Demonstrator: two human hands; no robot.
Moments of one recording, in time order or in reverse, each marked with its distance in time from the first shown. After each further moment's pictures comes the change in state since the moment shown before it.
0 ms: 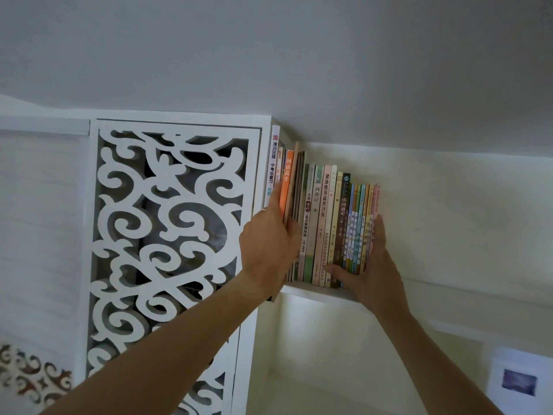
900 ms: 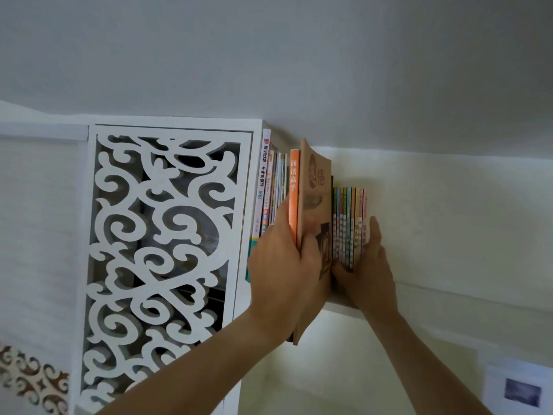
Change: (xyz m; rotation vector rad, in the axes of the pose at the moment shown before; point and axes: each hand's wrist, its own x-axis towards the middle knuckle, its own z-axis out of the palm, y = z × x) left_hand -0.048 0.055 -0.003 -0.295 0.114 -0.070; right_hand 0.009 0.008 0.002 -0.033 0.021 0.144
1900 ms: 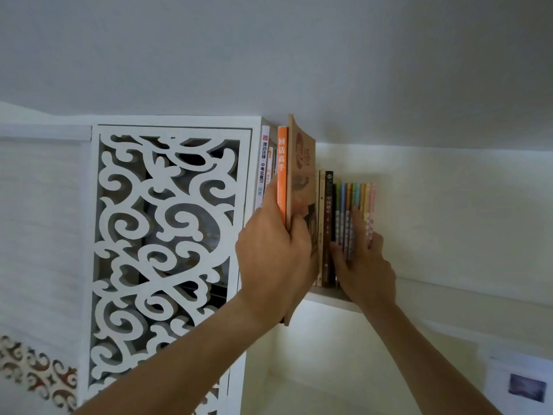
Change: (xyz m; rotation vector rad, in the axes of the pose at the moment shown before) left_hand 0.011 0.011 -0.016 0.057 0.048 0.045; right_hand -0.006 -0.017 -0.001 -0.238 0.074 -0.162
